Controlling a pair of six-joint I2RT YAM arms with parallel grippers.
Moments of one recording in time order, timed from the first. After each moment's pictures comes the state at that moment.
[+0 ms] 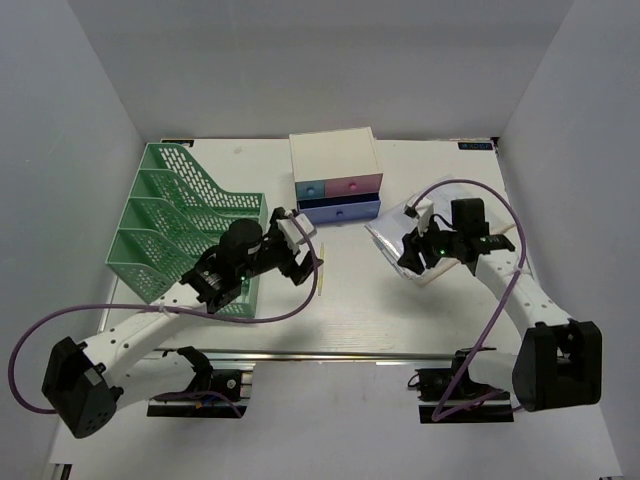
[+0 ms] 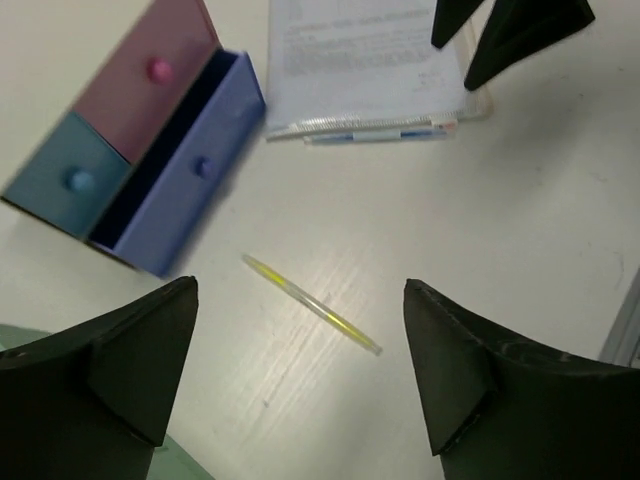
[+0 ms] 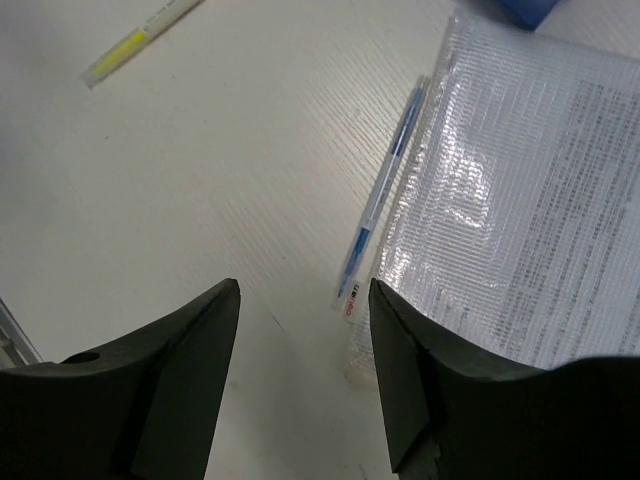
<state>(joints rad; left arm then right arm) -0.73 1.05 0.77 0.01 0.22 0.24 0.16 1.19 0.78 -0.44 -0.65 -0.50</state>
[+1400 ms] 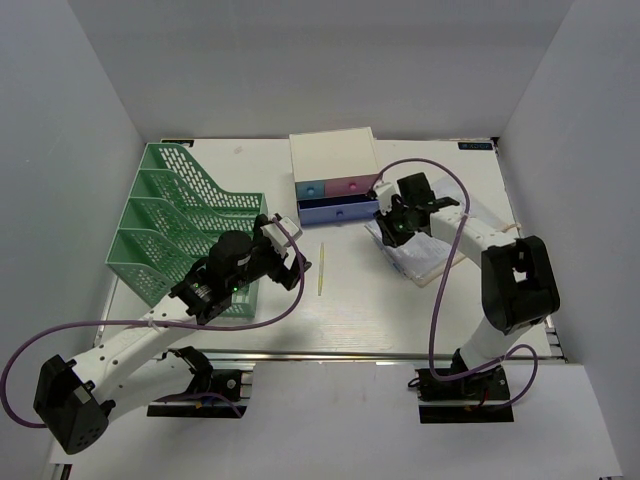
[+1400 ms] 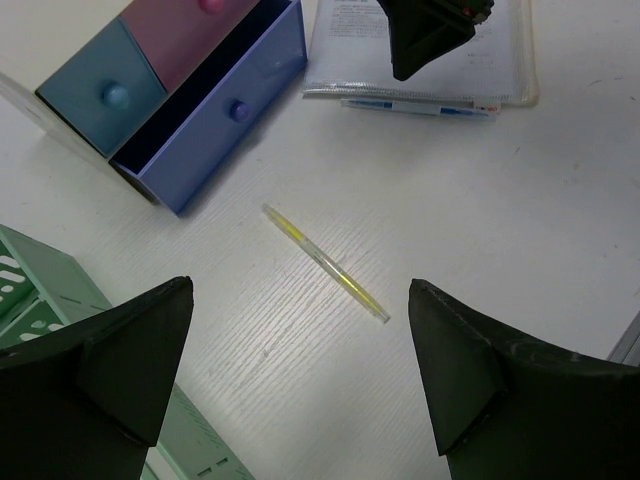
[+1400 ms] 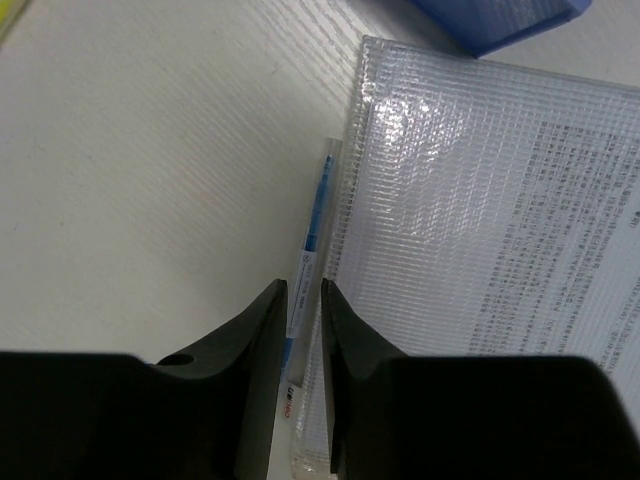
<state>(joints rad) -0.72 0.93 0.66 -0.03 0.10 0.13 0.36 1.68 1.12 -0.45 -0.27 -0.36</state>
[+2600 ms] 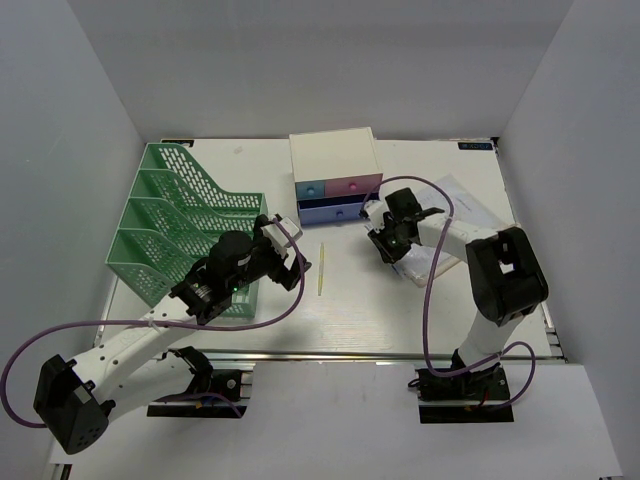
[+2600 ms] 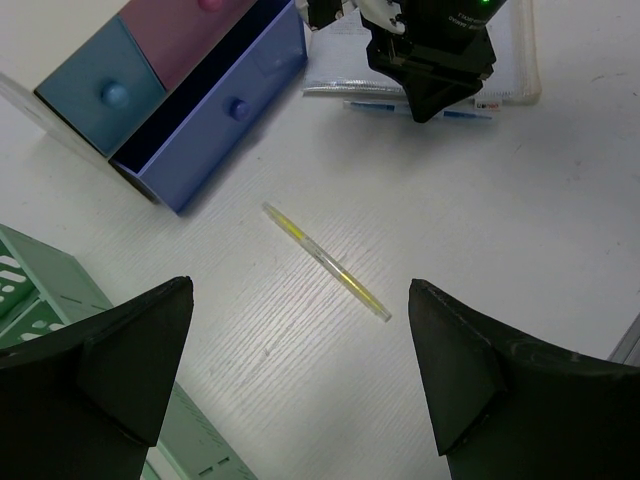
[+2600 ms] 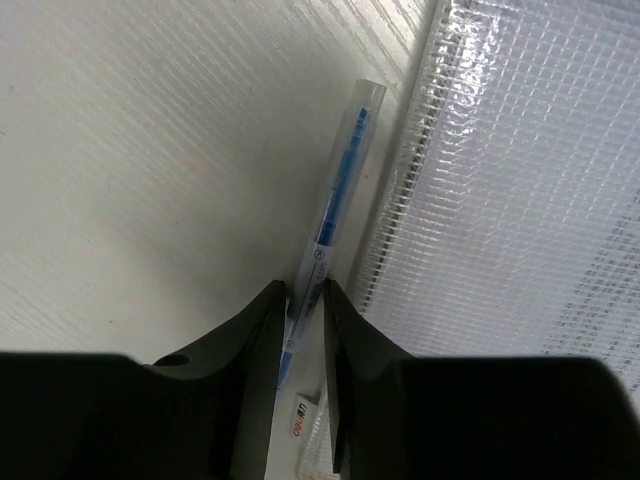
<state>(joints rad) -0.72 0.93 0.66 -0.03 0.10 0.14 0.42 1.75 1.05 -0.43 -0.18 -0.40</state>
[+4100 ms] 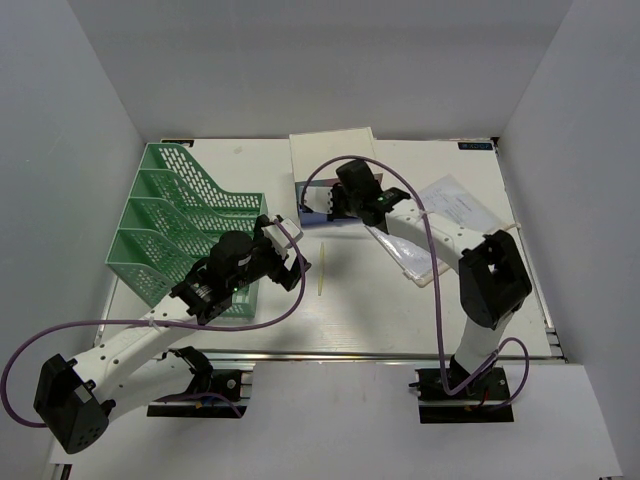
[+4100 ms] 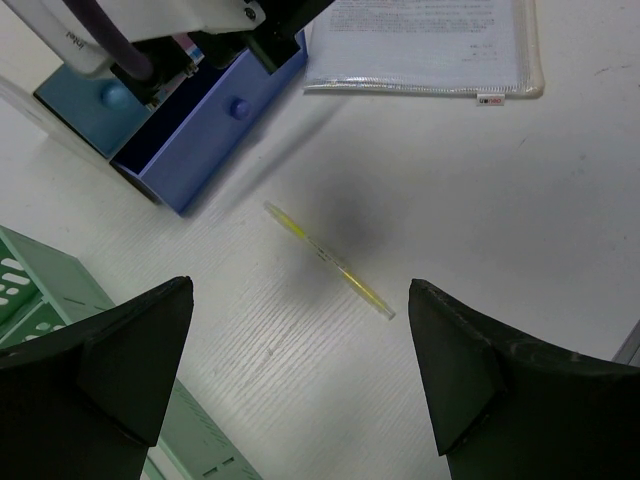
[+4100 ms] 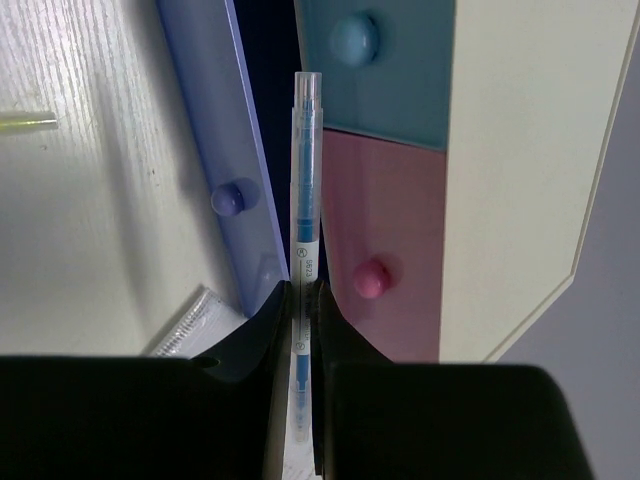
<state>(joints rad) -0.72 0.93 0.66 -0.03 0.10 0.16 0.68 1.78 1.40 -0.34 0.02 -1.08</state>
